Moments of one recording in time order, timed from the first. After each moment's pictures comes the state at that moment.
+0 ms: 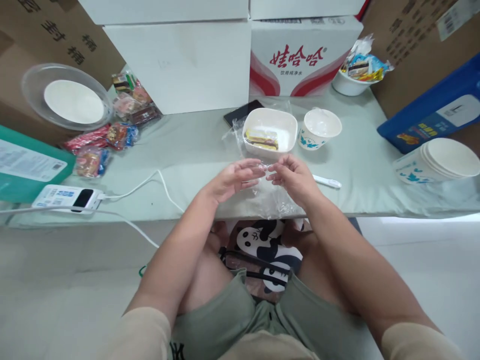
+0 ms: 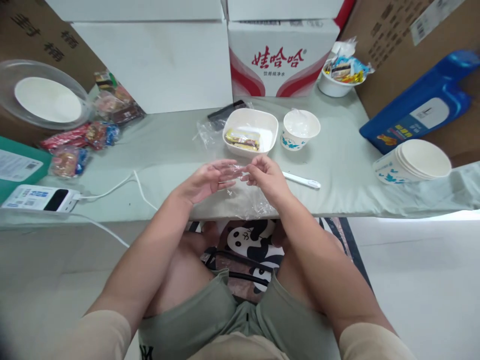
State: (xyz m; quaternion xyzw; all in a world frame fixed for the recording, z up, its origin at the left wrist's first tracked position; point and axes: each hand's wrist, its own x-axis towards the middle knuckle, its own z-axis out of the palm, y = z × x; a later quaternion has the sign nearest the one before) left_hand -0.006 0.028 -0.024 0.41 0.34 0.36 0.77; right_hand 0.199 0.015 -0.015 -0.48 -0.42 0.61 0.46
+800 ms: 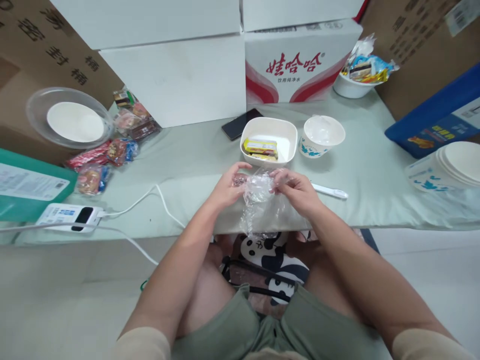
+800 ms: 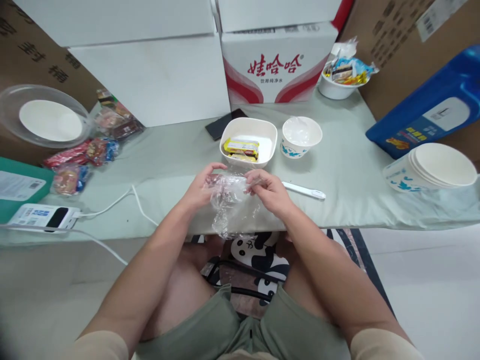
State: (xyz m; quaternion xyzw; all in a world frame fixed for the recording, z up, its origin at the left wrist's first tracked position) left_hand 0.000 0.042 -0.036 0.51 0.44 0.40 0.62; right_hand 0.219 0.029 -0.045 -0.43 -0.53 0.57 0.45
